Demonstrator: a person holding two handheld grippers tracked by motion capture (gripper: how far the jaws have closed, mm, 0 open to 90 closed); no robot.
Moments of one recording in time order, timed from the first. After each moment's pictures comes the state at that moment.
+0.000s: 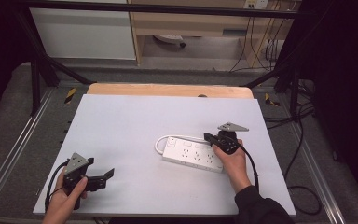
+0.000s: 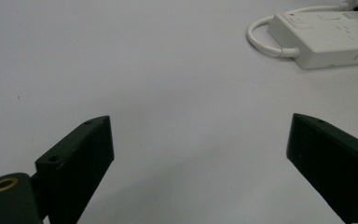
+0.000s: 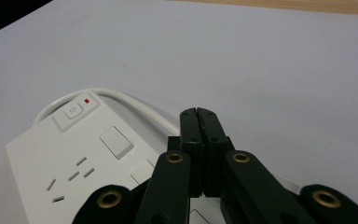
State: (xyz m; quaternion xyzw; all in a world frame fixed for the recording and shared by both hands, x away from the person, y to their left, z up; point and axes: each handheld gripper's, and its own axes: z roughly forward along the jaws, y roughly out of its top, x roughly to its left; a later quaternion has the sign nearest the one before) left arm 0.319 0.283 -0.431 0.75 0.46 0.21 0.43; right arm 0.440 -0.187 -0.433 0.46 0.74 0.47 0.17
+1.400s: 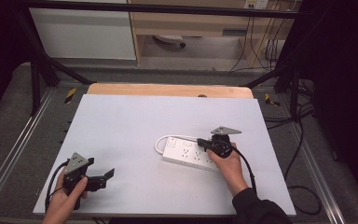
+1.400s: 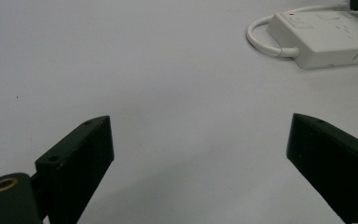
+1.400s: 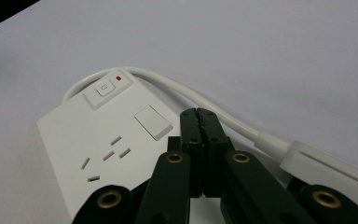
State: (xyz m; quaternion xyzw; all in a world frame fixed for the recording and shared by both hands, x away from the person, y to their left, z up) left arm 0.319 0.283 -0.431 0.75 0.46 0.21 0.43; right arm 0.433 -0.170 -0.442 0.44 0.76 0.46 0.13
